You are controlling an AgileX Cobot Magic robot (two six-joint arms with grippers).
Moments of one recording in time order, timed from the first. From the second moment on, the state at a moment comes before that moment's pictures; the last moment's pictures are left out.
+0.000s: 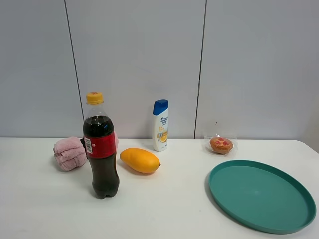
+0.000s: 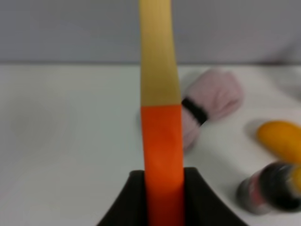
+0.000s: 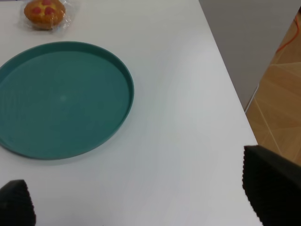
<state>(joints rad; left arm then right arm) -0.45 1.36 -1.61 0.43 1.22 -0.50 -0.01 0.00 -0.50 -0.02 1.06 -0.02</state>
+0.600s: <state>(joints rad) -0.27 1.10 -0.80 0.18 0.71 -0.51 -0.01 0.00 -0.50 -0.02 1.06 -0.02</state>
